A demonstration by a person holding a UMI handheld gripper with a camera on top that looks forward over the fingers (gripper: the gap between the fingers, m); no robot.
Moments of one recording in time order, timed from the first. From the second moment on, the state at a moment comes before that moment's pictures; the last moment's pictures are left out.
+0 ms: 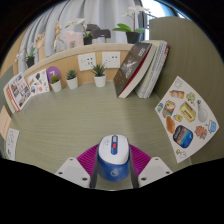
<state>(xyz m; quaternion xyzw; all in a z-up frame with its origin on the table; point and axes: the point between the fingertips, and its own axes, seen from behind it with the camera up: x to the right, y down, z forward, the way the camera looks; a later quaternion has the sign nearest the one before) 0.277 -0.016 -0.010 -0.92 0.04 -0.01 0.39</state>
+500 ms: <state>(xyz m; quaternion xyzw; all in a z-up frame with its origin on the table) 0.271 0.011 0.075 -0.92 0.07 -0.09 0.38</state>
